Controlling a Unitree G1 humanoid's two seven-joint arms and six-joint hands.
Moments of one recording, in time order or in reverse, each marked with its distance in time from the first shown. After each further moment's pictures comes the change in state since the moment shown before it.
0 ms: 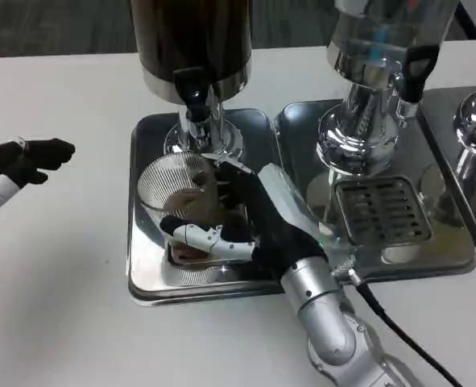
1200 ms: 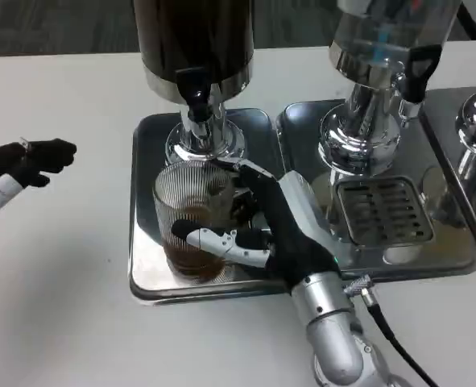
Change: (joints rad) left arm -0.018 0.000 -0.004 0.017 0.016 0.005 0.000; right arm 0.065 0.007 -0.032 0.006 -0.012 -0.084 -0.099
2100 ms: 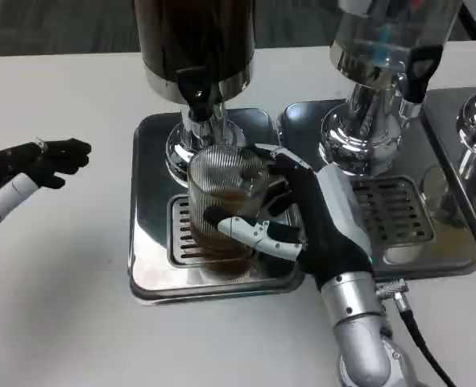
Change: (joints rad) left arm -0.027 -0.016 -0.040 0.018 0.001 0.001 -0.008; right arm 0.080 -0.038 -0.060 -0.151 -0.026 0.035 -0.011
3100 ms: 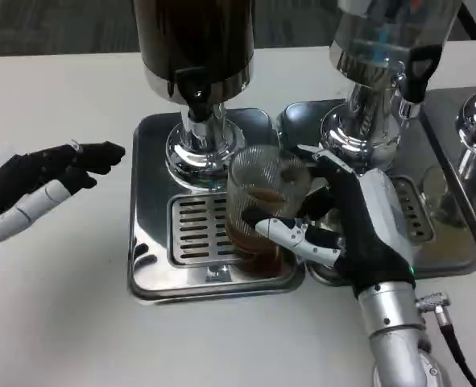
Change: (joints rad) left arm -0.022 -0.030 -0.060 -0.006 0.005 -0.058 -0.014; right arm 0.109 -0.054 -0.046 -0.176 -0.017 0.061 0.020
